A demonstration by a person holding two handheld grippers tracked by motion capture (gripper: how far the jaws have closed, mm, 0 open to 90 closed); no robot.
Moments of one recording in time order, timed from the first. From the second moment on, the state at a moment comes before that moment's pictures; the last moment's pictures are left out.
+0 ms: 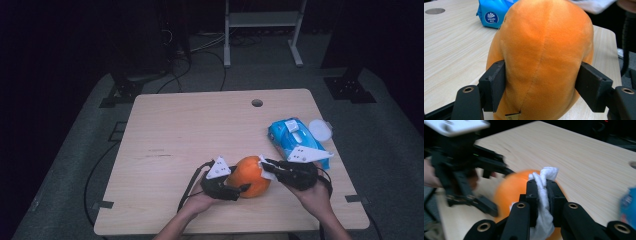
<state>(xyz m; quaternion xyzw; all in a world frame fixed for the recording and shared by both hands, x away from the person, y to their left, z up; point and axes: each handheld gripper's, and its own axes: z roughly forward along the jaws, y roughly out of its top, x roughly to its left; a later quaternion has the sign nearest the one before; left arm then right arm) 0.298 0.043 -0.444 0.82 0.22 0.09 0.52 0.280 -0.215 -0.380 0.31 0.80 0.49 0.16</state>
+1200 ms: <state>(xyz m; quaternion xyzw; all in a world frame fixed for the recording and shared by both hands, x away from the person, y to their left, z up) 0.285 0.051 -0.406 0.81 0.15 0.15 0.55 0.275 -0.211 -0.362 0.31 0.76 0.55 0.16</state>
